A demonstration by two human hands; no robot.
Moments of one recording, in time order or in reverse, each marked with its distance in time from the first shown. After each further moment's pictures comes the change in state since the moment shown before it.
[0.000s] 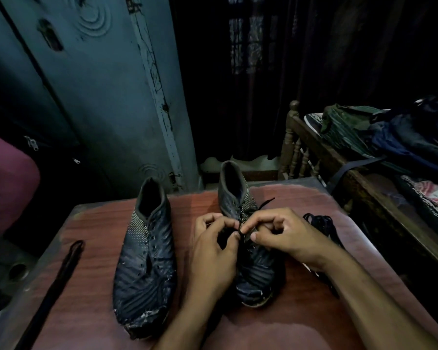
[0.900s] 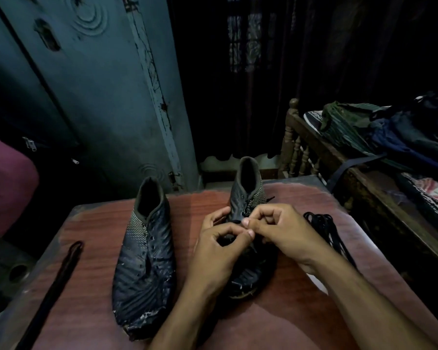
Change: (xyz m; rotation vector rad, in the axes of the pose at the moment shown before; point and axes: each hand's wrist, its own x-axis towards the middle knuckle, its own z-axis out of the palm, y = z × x) left_hand -0.001 0.021 -0.010 -0.191 -0.183 -0.064; right_hand 0.005 -0.002 0.015 0.091 0.200 0.103
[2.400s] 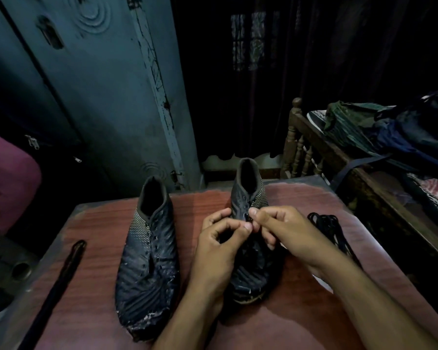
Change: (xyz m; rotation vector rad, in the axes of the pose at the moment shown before) left_hand -0.001 -0.001 0.004 -0.219 0.065 -0.026; right_hand 0.000 -0.008 0.001 0.016 -0.038 0.071
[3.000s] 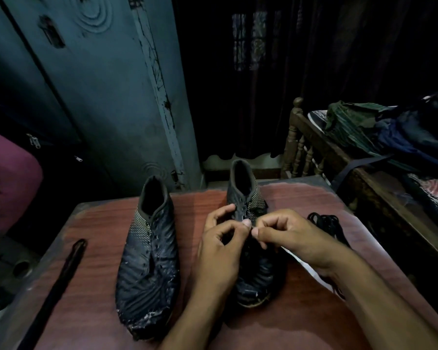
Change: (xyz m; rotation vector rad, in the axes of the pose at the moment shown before) left_hand 0.001 0.001 0.005 0.177 0.062 0.105; right_hand -0.007 -0.005 -0.009 -0.091 -0.225 -0.047
